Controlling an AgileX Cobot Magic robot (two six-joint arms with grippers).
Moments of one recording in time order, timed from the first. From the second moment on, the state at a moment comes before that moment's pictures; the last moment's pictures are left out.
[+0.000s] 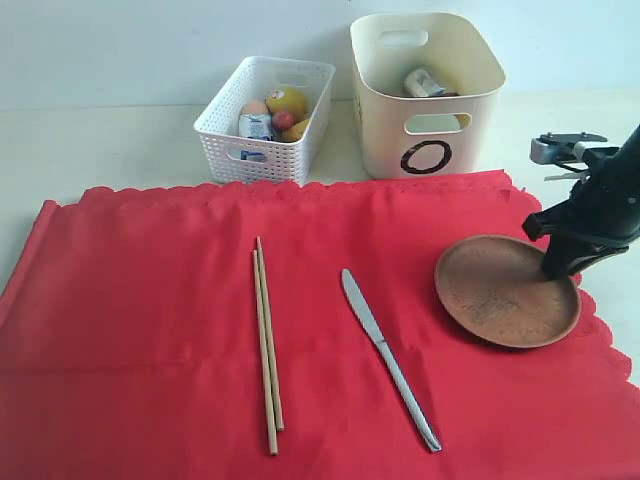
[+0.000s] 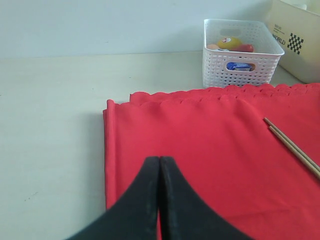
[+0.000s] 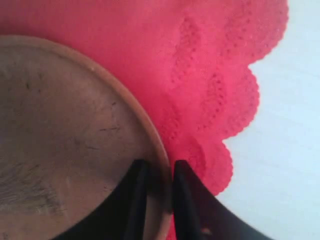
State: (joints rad) left arm -0.13 0.00 0.00 -0.11 0.37 0.11; right arm -0.19 1.99 -1.13 0.30 0.83 -0.51
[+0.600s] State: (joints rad) left arm -0.13 0.00 0.00 -0.11 0.37 0.11; right arm -0.19 1.93 -1.13 0.45 0.97 -0.72
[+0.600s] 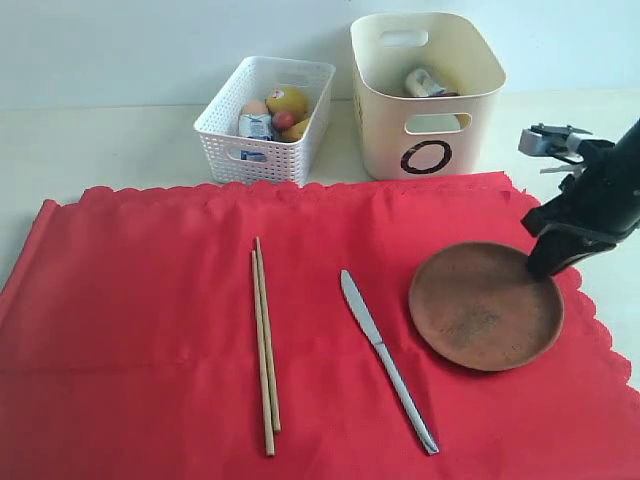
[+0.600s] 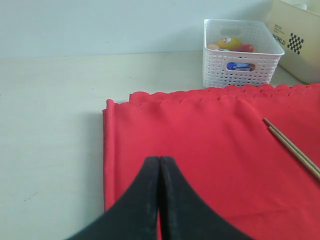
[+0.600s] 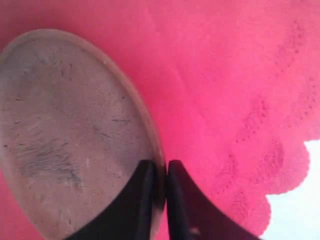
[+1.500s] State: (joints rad) left arm -0.13 0.00 0.00 -0.11 0.37 0.11; right arm -0.19 1.87 -1.30 0.90 1.19 -0.95
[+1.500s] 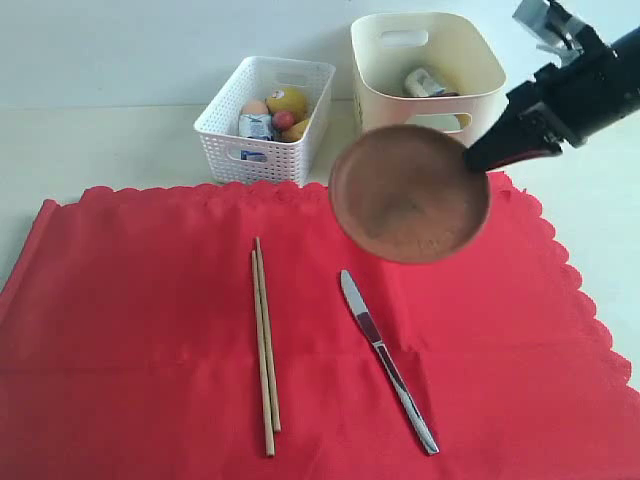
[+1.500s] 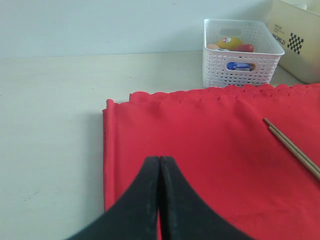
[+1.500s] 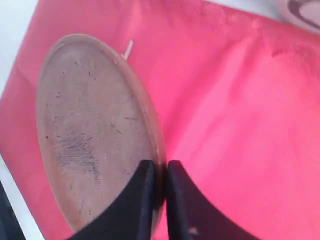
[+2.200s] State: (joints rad) left arm -0.13 0.00 0.00 -0.11 0.37 0.11; right arm -0.19 1.88 -1.35 1.46 0.67 -1.02
